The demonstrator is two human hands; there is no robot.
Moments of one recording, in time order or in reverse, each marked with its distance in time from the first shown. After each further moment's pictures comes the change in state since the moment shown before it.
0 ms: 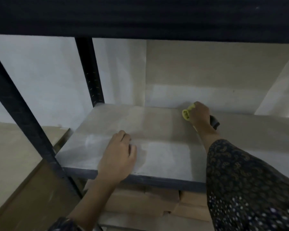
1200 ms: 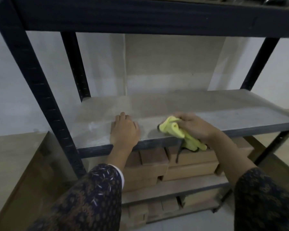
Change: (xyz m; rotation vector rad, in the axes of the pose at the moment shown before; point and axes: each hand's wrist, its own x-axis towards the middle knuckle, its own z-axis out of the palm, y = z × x) left_hand -0.011 0.009 -0.015 0.151 -0.114 0.036; right_hand -0.263 -0.034 -0.100 0.668 -0.318 -0.188
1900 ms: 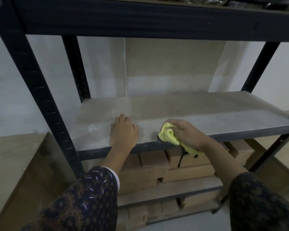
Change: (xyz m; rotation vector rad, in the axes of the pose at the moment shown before) left_hand 0.005 -0.004 -0.002 -0.048 -0.027 0.004; right_hand 0.008 0.014 0.018 -0.179 -0.029 -0.025
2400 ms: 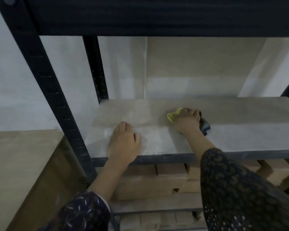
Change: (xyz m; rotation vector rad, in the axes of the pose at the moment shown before) left_hand -0.005 -0.049 -0.010 -0.001 0.038 -0.018; right_hand 0.157 0.037 0.039 -0.465 0.193 0.490
